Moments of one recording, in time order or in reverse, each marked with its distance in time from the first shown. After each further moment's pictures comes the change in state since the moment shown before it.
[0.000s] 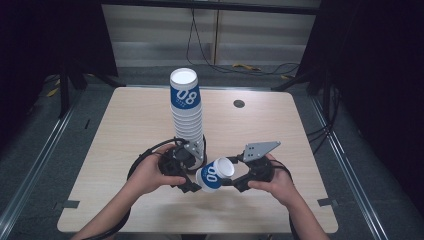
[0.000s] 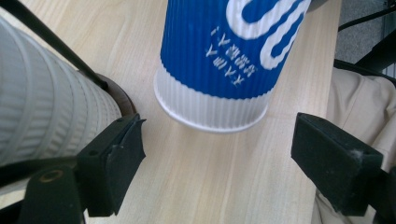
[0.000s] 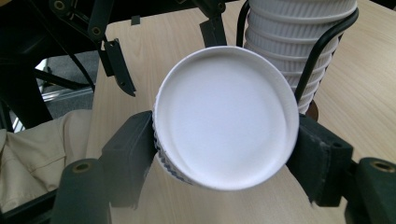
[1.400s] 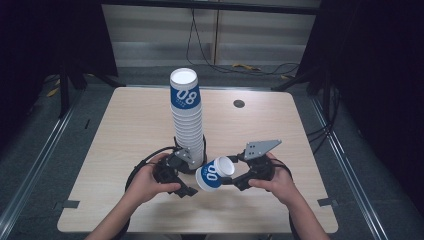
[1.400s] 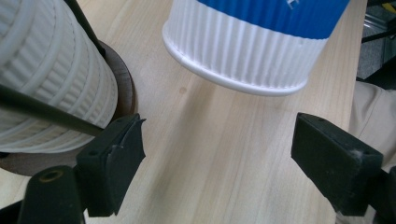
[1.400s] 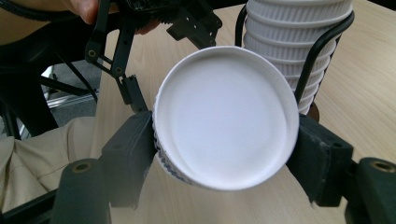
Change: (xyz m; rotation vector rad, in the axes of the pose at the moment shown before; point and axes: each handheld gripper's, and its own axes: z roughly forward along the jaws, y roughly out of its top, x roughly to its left) left arm 0.005 -0.033 0.023 -0.074 0.004 -0.101; right arm -0.003 0.000 -0.002 -0.017 0.013 0.020
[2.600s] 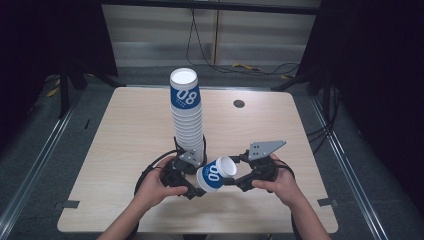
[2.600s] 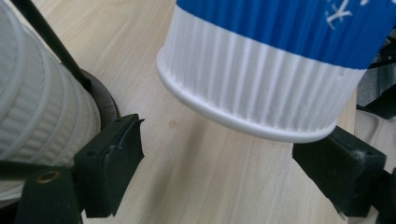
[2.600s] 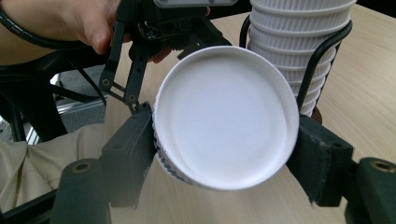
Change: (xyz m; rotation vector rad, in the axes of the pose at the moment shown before) left arm -0.006 0.003 0.017 -0.100 0.010 -0.011; right arm 0.003 0.000 -0.008 -0.033 0.014 0.007
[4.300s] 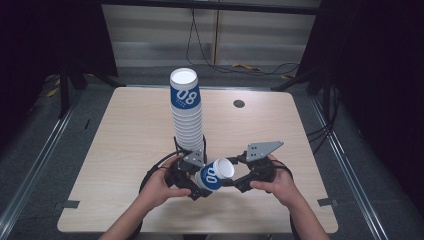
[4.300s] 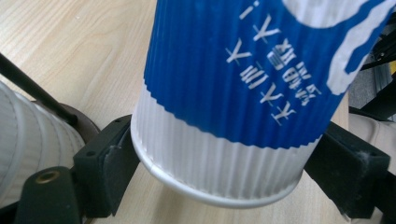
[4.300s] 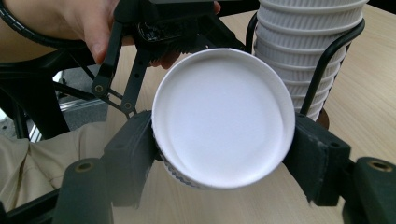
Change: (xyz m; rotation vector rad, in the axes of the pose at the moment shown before) left arm -0.006 0.010 0.008 -0.053 -0.031 0.070; right arm 0.001 -0.001 0.005 0.005 0.012 -0.009
